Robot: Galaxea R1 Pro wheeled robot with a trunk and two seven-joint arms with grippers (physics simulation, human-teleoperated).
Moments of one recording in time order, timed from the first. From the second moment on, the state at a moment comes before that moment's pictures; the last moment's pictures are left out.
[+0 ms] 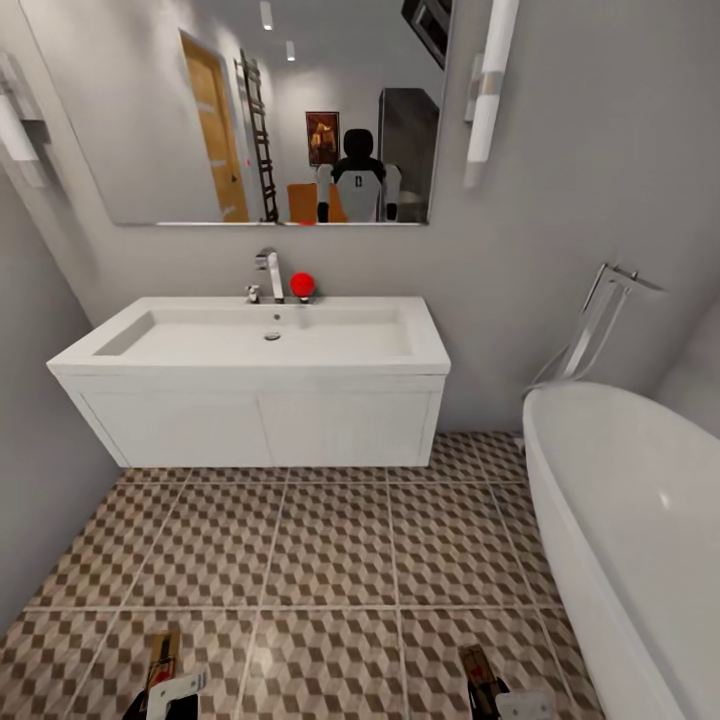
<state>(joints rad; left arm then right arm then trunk) -0.44 0.06 -0.26 0.08 0.40 -0.69 0.17 -0.12 -0.02 0.18 -0.53 0.02 -0.55 -0.16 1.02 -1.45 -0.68</state>
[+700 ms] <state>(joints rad) -0.44 0.06 -0.26 0.08 0.40 -0.69 0.17 -0.12 -0.02 0.18 -0.53 0.02 -0.55 -0.16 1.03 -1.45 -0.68</state>
